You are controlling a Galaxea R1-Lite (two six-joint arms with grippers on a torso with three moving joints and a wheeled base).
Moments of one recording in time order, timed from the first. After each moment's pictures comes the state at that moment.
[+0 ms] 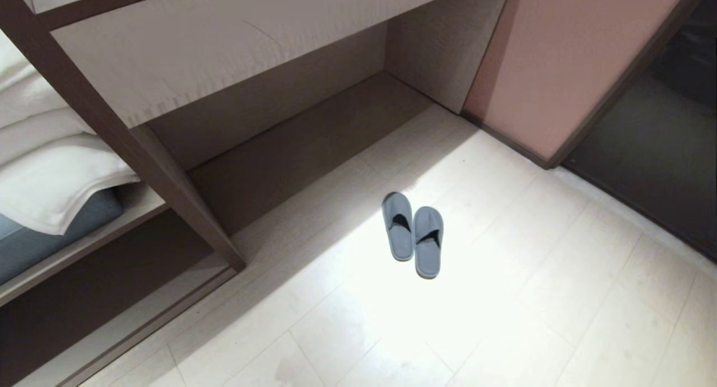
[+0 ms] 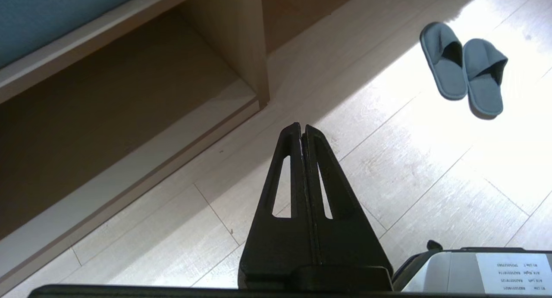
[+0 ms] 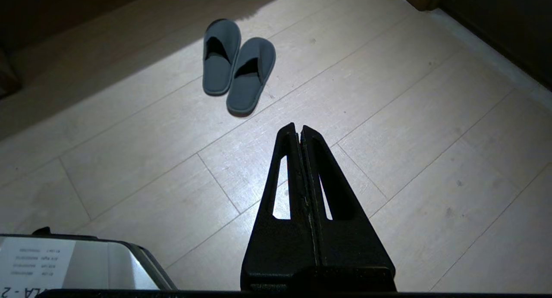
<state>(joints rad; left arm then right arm) 0.01 0.00 0.00 -0.01 0.00 -0.01 0.00 0.00 0.00 0.00 0.00 -0.02</state>
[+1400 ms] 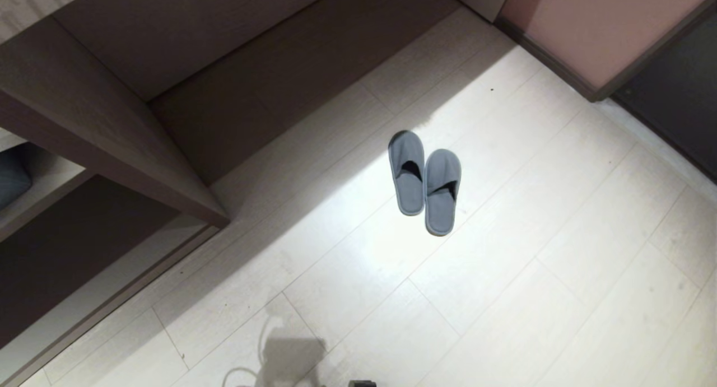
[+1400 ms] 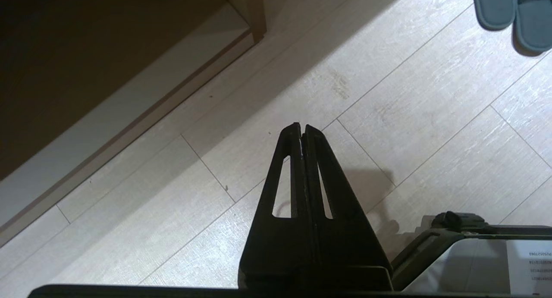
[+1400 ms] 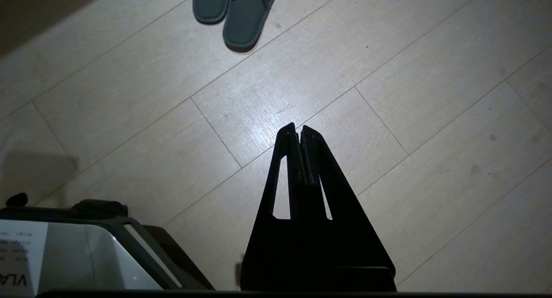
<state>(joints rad) 0.01 0.00 0.00 -0.01 0.00 -0.02 0.01 0.00 0.00 0.00 0.00 -0.03</state>
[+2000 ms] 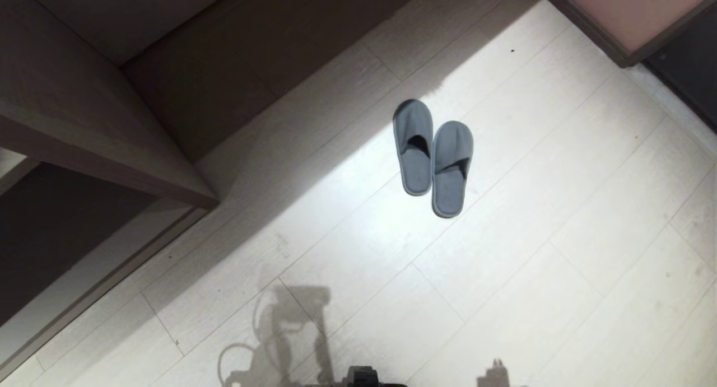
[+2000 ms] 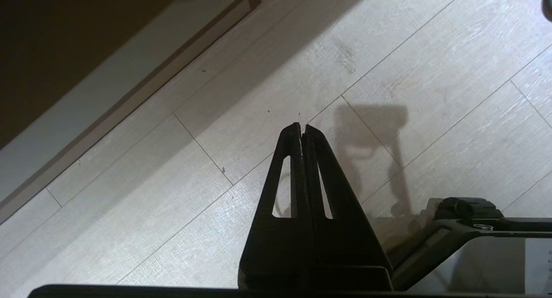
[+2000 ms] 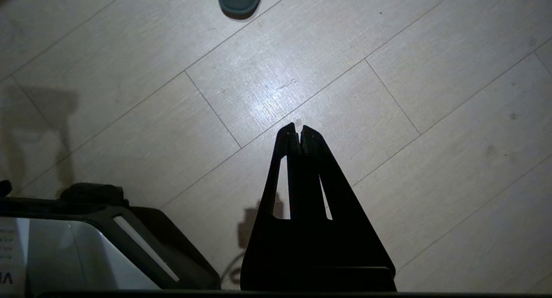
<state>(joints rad) 0.01 0.00 0.00 -0.01 0.00 -0.02 0.01 0.00 0.00 0.00 0.00 -0.03</state>
